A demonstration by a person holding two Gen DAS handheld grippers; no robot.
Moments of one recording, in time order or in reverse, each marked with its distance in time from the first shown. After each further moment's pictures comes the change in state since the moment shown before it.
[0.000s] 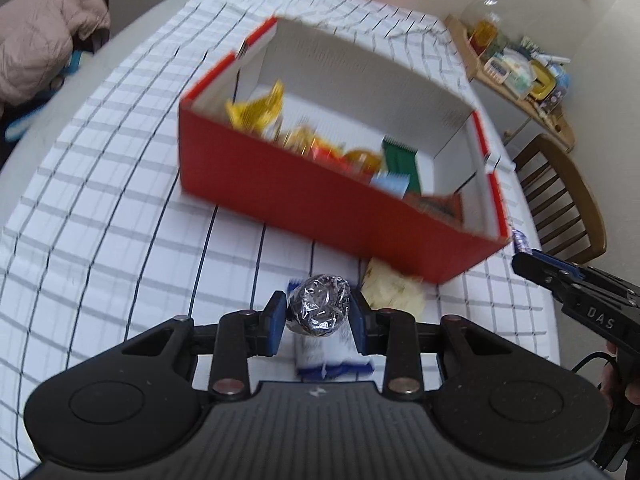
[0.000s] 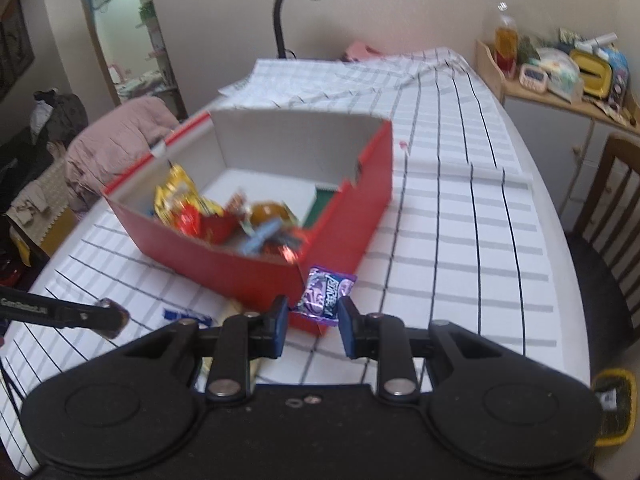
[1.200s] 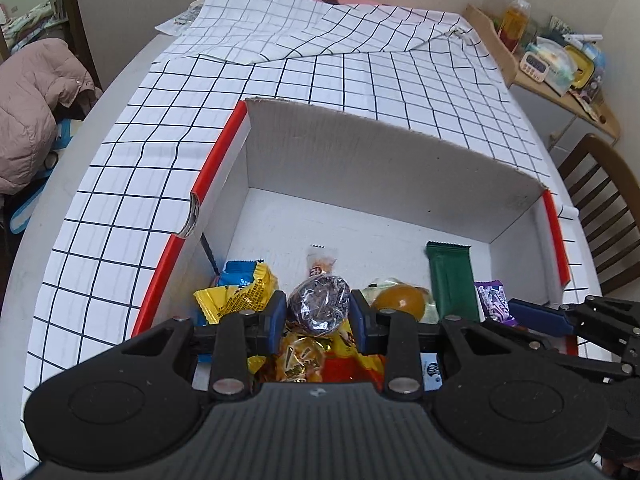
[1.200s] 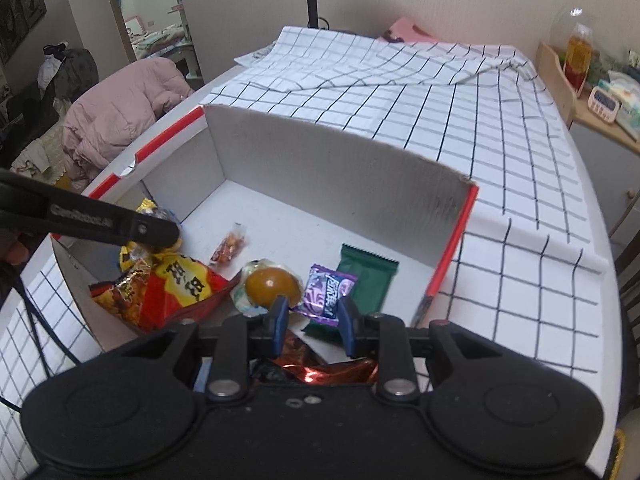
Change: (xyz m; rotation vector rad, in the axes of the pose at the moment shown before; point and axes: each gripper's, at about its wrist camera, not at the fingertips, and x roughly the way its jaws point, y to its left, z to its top) left arm 0.091 -0.018 0.137 0.126 0.028 0.150; right arm 0.118 0.009 0.083 -0.094 0.157 0.044
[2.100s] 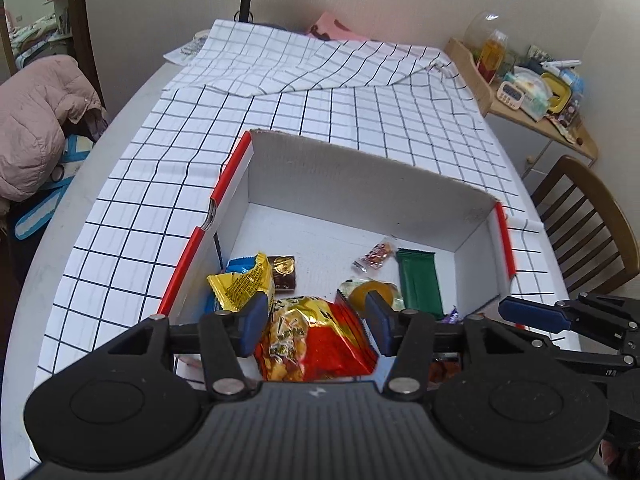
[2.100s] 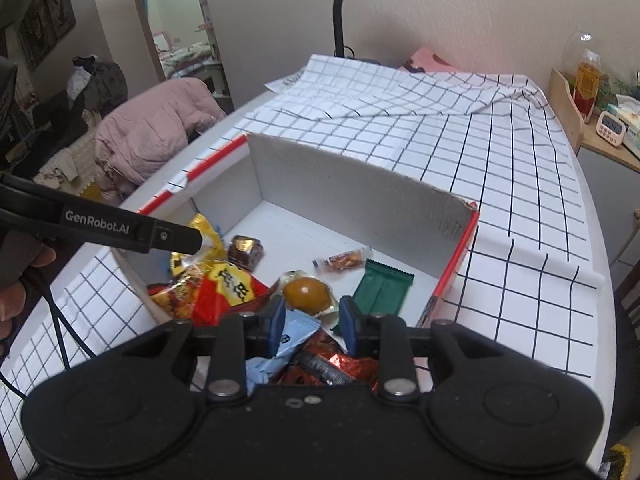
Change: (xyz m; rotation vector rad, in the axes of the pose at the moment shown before) left arm -0.065 -0.005 -0.024 -0.013 -0.107 -0.033; right arm -0.056 0.008 -0.007 -0.044 -0.090 0.061
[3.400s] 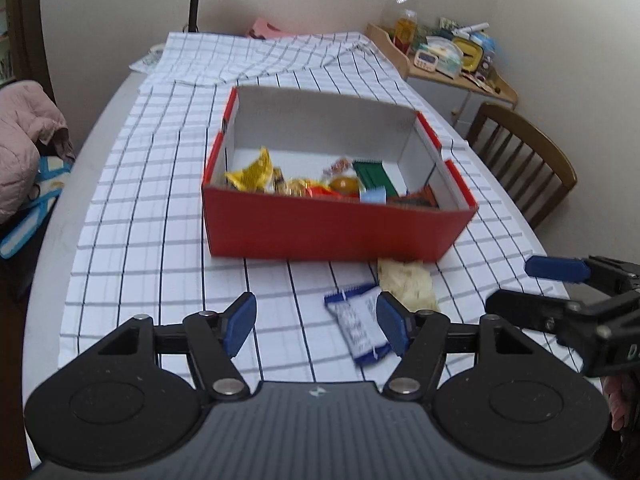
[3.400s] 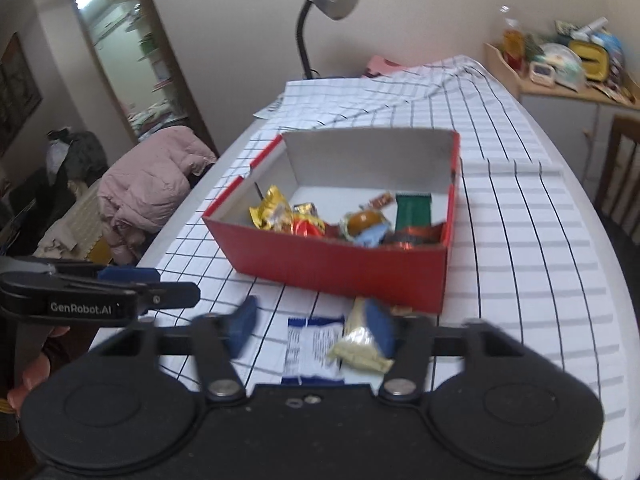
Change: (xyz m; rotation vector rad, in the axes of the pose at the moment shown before) left arm -0.083 0.057 -0.124 0.192 -0.020 -0.169; right arm -0.084 0.108 -0.097 0.280 -0.116 -0.059
